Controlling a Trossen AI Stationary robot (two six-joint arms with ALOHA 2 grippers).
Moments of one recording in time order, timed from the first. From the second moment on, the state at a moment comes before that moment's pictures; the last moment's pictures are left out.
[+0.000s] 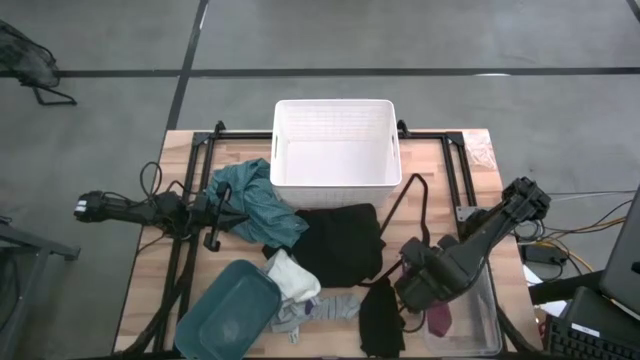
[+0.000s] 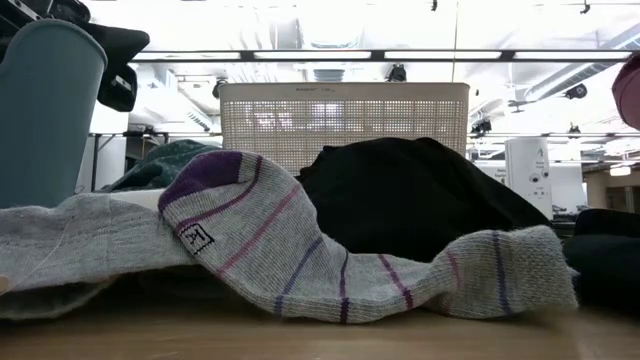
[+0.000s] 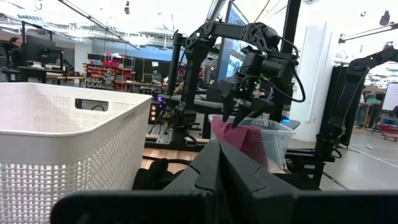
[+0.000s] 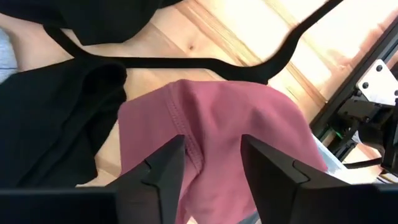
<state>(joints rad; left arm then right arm) -0.14 0.15 0.01 0.29 -0.08 -0.11 0.68 1.67 1.48 -1.56 0.13 1.58</state>
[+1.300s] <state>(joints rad) -0.14 0.15 0.01 0.29 -0.08 -0.11 0.86 1.67 1.61 -1.57 0.07 1.72</state>
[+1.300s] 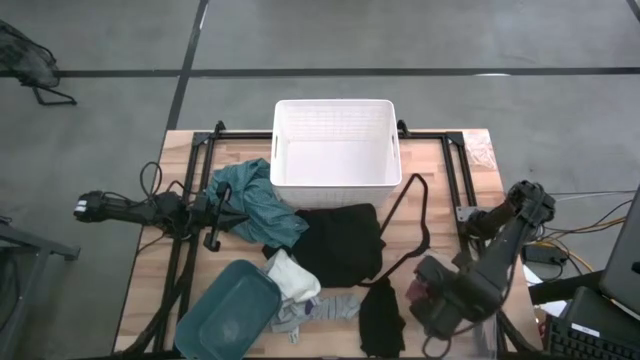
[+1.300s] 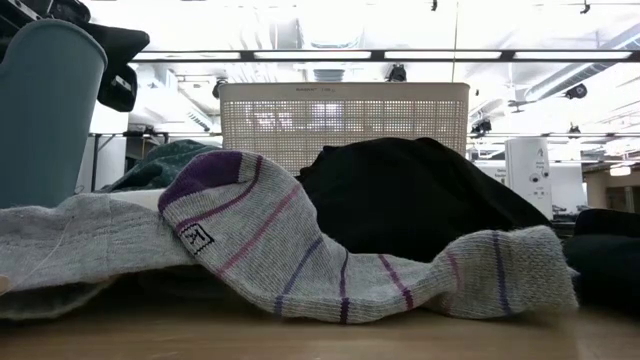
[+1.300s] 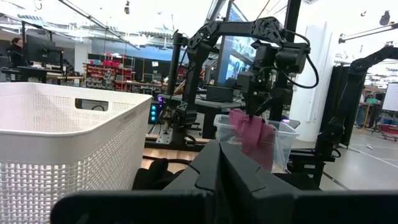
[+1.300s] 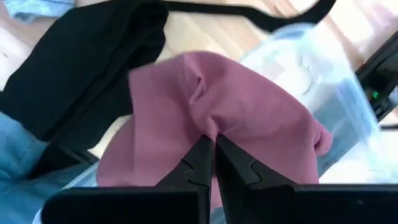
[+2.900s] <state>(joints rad) -0.14 0.15 0.01 0.29 -0.08 -0.11 0.92 1.67 1.38 -1.35 0.27 1.65</state>
